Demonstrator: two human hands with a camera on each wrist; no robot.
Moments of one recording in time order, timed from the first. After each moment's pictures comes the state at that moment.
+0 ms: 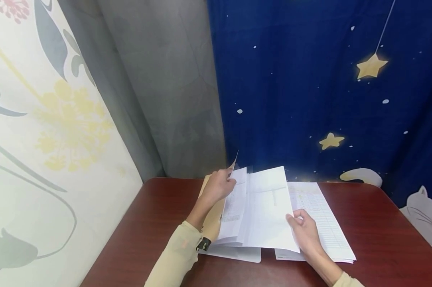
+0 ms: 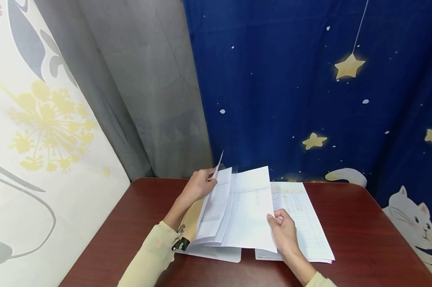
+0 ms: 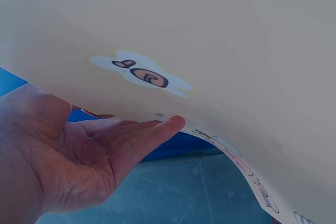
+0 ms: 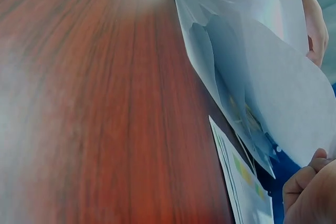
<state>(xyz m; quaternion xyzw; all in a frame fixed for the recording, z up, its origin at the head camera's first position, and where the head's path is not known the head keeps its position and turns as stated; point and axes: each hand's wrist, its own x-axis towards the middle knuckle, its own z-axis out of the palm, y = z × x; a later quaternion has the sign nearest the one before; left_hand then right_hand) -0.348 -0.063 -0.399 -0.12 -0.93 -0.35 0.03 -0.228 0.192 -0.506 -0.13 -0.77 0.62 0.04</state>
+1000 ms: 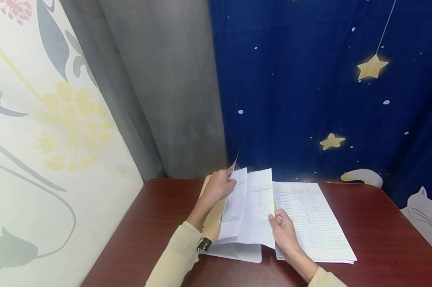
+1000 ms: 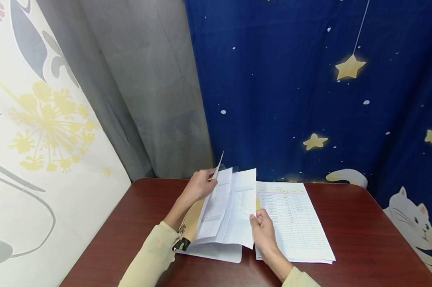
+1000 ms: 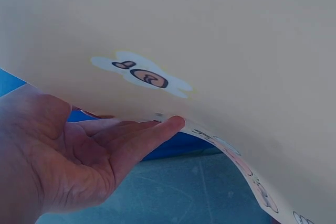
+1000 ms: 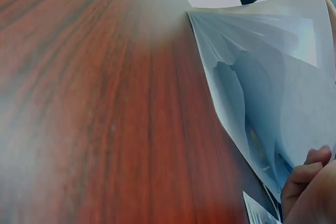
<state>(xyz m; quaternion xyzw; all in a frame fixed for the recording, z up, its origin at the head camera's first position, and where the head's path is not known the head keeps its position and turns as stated) -0.347 -0.065 -0.398 -0.12 -0.93 -0.35 0.03 -0.240 0.141 -0.514 -0.10 -0.75 0.66 0.01</state>
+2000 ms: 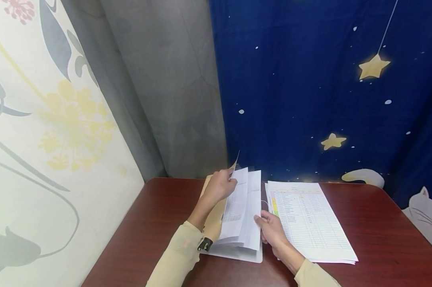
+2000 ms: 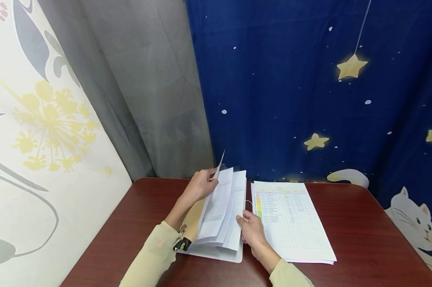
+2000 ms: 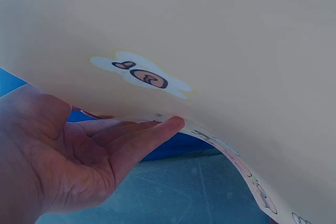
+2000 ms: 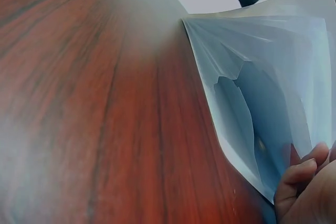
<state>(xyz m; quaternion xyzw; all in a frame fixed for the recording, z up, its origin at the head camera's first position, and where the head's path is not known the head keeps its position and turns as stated) -0.348 -0.063 -0.397 -0.13 -0.93 -0.35 0.03 -0.254 0.113 -0.521 -0.08 -0.74 0.66 -0.03</state>
